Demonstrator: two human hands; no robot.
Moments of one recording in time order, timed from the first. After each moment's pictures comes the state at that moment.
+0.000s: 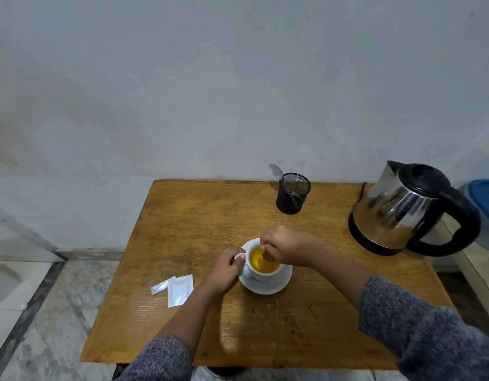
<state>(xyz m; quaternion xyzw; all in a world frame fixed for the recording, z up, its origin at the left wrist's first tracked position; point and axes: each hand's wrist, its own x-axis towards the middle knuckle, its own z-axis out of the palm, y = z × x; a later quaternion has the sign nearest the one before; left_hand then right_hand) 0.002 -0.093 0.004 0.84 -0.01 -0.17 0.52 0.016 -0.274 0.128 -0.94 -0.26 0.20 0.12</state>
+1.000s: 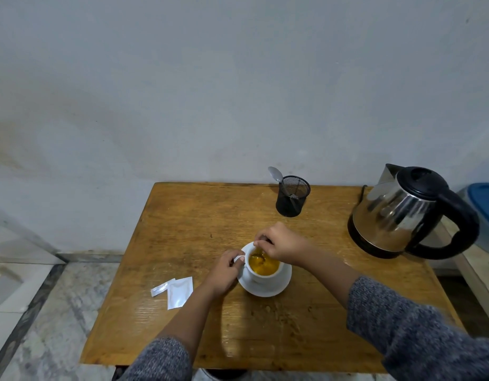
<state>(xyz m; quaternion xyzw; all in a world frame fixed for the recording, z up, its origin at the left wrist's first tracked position) 0.003 -0.093 0.007 0.84 0.00 -0.18 0.52 0.020 -0.263 0.127 -0.93 -0.18 0.18 0.25</state>
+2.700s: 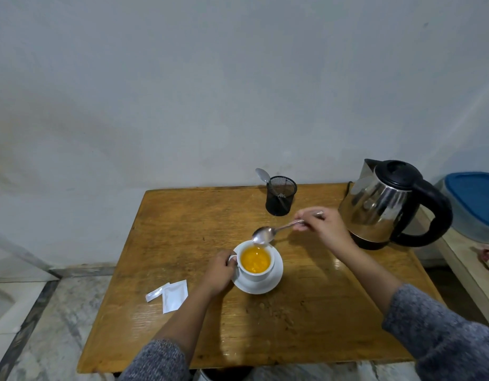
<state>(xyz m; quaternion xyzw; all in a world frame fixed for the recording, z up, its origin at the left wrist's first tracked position) -0.002 -0.105 0.029 0.89 -0.02 -0.15 0.44 -0.001 -0.354 0.128 -0.76 0.08 0.00 0.64</state>
